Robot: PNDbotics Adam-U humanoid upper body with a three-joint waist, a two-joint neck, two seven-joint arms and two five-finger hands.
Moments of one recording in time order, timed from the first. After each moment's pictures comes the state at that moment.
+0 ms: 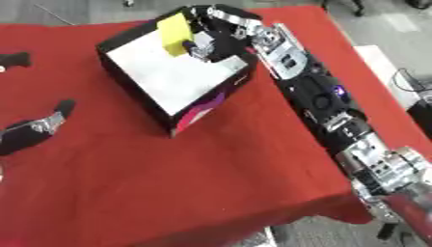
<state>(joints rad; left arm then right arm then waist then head) -0.74 0.07 -0.22 -1.27 -0.87 -0.34 0.42 -0.82 -0.61 0.12 -1.19 0.09 -0.31 0.53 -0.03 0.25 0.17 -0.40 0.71</state>
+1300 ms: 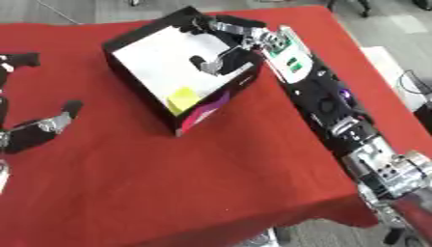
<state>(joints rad) -0.74 0.07 -0.22 -1.26 -0.88 -0.35 0.42 -0.81 -0.61 0.12 -1.21 0.07 -0.45 0.65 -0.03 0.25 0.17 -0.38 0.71</state>
